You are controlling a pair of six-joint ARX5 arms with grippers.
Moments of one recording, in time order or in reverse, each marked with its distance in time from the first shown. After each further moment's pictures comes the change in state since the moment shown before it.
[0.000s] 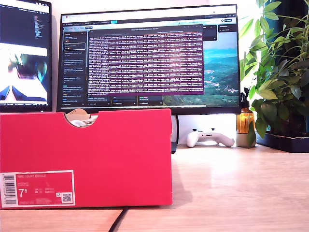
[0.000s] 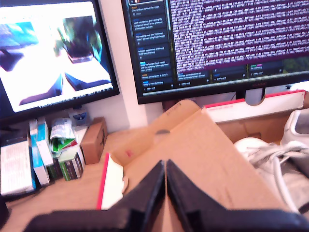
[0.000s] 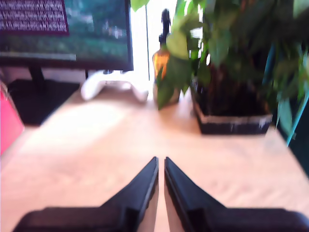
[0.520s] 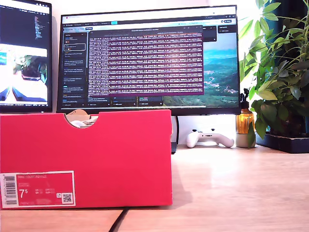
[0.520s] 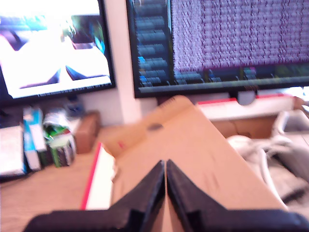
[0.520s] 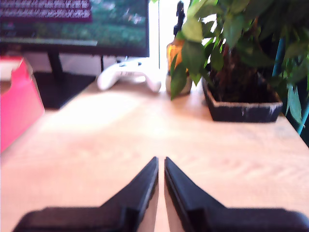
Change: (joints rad) left arm 0.000 -0.187 -0.081 -0.125 0.016 -0.060; right arm 0.040 -0.264 -0.236 0.026 0.003 -0.025
